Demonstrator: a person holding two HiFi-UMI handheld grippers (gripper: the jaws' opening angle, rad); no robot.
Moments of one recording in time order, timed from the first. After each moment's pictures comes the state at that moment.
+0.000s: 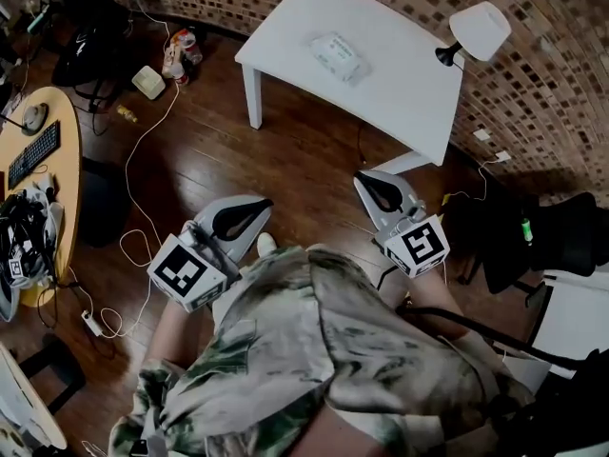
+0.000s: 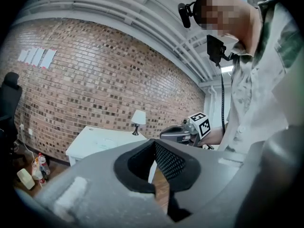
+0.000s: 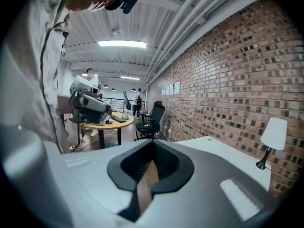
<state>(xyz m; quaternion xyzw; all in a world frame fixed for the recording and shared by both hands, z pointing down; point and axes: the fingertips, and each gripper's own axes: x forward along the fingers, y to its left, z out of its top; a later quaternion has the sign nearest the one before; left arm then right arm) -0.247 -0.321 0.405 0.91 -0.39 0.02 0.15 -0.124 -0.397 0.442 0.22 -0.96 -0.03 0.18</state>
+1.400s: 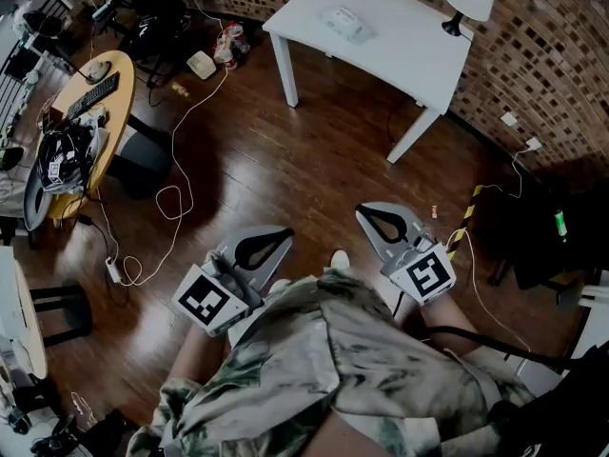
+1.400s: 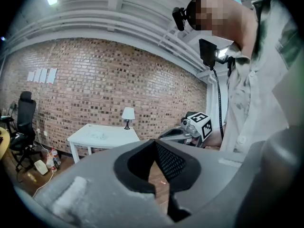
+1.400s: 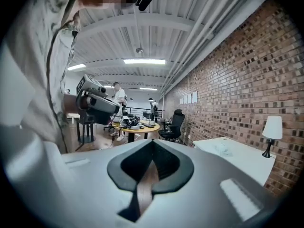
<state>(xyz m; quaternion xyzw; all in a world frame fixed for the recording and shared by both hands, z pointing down) -0.037 -0.069 0.375 0.88 -0.45 0.07 0.12 0.042 -0.133 0.419 0.12 -0.99 -0.02 0.12</state>
